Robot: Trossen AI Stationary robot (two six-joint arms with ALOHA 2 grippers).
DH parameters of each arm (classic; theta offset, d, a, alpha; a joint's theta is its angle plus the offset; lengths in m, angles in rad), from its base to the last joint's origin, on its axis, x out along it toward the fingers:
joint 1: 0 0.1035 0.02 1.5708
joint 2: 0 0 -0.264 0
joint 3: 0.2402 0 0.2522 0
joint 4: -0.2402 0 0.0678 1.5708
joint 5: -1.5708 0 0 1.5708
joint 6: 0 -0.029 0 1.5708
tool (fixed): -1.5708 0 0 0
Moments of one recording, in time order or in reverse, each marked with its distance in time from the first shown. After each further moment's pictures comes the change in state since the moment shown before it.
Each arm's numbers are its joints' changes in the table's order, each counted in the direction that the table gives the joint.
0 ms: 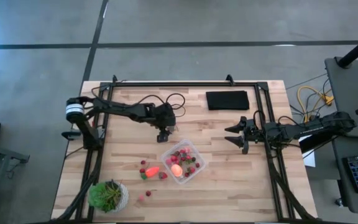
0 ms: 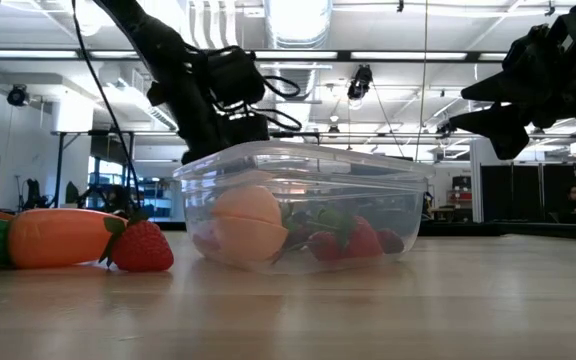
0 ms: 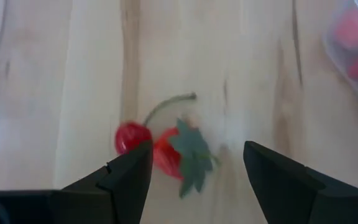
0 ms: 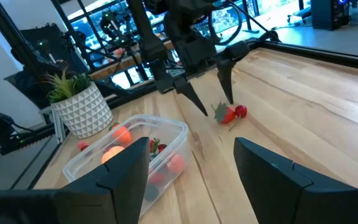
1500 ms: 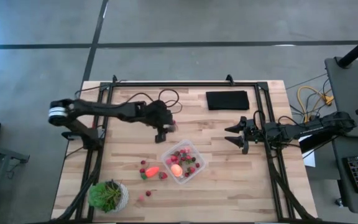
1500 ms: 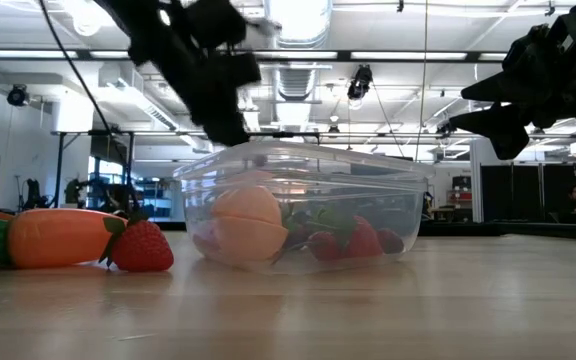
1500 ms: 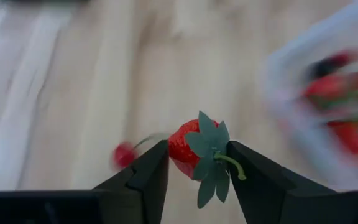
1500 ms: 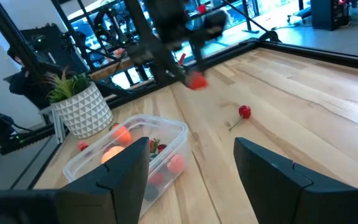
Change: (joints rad) left arm -0.049 0.186 -0.006 -0.013 0.007 0.110; right arm 0.000 0.000 0.000 0.000 0.000 0.000
